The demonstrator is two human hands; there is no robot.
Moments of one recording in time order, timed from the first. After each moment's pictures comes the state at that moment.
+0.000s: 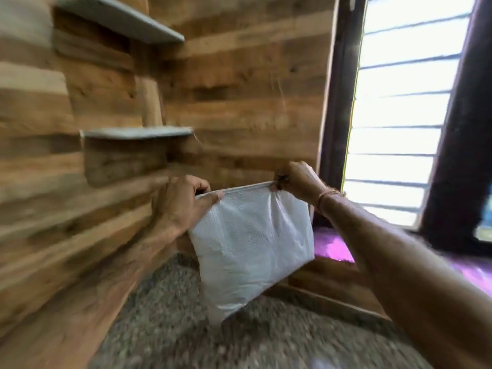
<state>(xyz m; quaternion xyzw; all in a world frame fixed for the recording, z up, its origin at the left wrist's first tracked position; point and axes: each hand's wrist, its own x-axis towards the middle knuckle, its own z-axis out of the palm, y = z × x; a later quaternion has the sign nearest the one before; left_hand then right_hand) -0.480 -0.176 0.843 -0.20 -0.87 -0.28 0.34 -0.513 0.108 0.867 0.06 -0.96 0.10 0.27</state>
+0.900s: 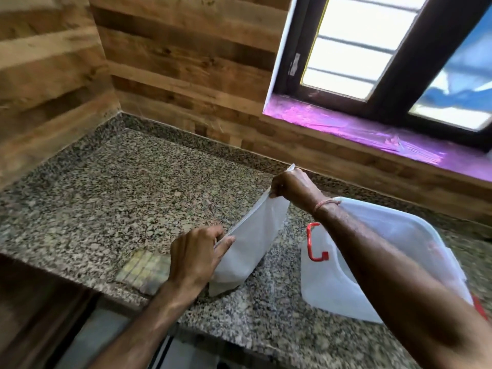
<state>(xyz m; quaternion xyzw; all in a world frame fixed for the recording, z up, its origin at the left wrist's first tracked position) -0.250 -0.109 0.536 -0.20 -0.95 -0.22 0.09 -0.318 0.170 0.583 0.01 -0.99 0.11 0.01</state>
